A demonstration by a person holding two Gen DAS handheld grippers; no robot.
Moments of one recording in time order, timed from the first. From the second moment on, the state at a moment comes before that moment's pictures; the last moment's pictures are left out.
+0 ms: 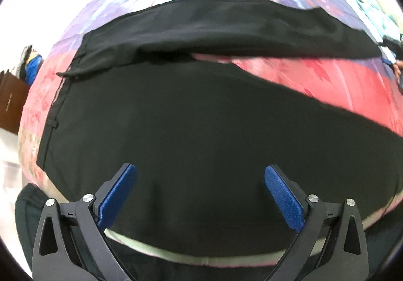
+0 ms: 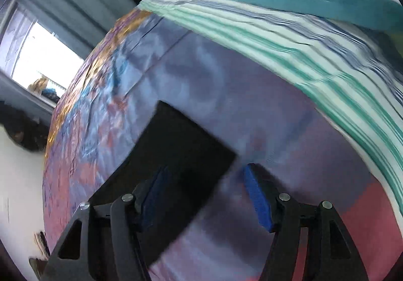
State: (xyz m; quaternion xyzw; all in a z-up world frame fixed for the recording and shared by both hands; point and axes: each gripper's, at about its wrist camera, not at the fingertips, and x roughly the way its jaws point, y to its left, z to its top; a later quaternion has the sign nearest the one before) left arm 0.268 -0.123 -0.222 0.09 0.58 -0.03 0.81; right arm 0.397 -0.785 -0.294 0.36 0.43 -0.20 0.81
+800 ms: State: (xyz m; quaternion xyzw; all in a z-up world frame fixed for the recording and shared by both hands) left arm 0.470 -0.084 -0.281 0.08 0.45 0.09 0.89; right arm 0.465 -0.340 -0.278 0.12 0.48 0.33 0.80
